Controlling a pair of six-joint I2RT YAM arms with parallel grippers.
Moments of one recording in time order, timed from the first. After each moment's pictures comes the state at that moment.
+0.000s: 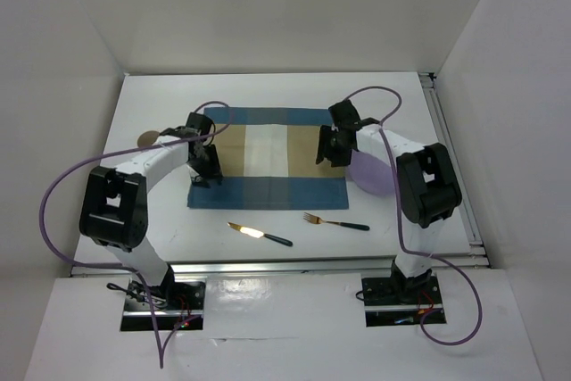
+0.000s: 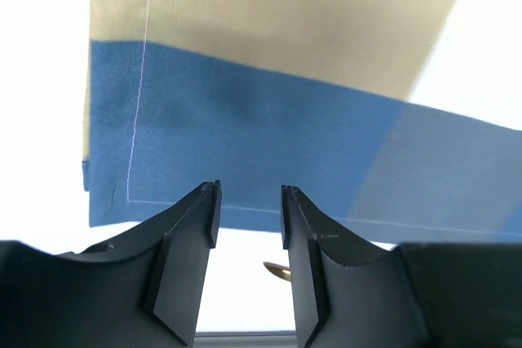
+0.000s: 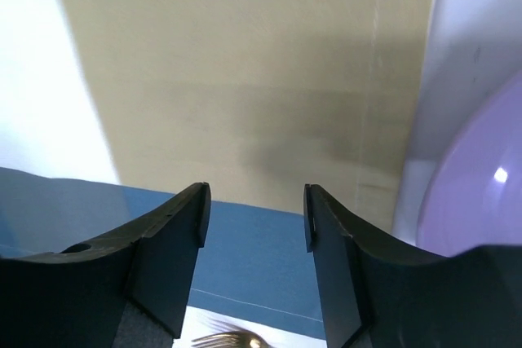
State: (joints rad) left arm -0.21 1.67 1.12 -0.71 0.00 -0.54; right arm 0.35 1.86 1.26 -0.47 -0.06 0.49
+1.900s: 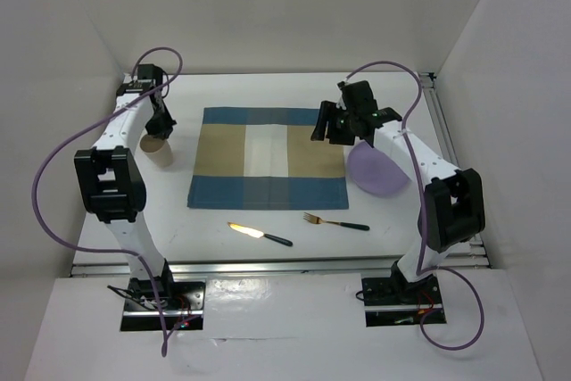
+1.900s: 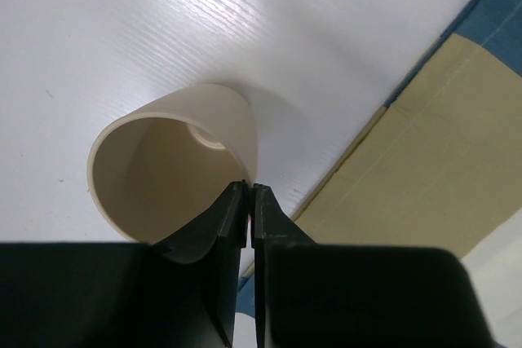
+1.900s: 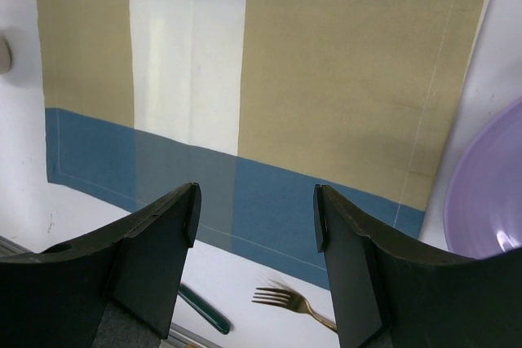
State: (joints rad) left arm 0.09 1.92 1.69 -0.91 -0.24 -0.44; right arm 0.35 1.63 1.33 -0.50 -0.16 0.46
